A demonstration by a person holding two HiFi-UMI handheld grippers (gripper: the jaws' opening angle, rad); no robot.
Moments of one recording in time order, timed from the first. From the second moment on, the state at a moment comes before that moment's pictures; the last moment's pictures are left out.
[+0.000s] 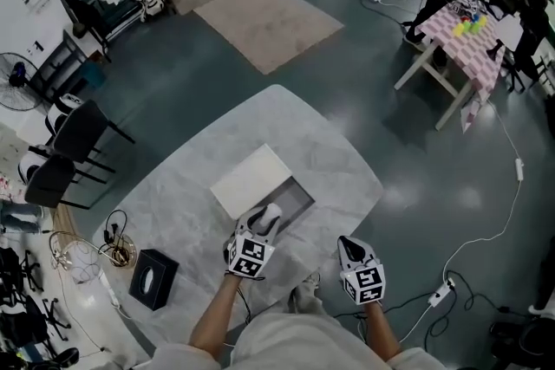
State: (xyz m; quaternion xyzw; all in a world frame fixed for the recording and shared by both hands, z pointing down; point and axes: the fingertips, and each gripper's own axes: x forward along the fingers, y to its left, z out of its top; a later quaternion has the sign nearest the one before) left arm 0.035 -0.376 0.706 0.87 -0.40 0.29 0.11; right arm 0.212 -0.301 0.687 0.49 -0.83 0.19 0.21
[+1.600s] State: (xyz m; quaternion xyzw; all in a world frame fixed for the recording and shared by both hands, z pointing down) left arm 0.037 -0.344 0.581 0.89 -0.43 0.12 0.07; right arm 0.215 -0.328 0.565 0.52 -0.84 0.05 0.14
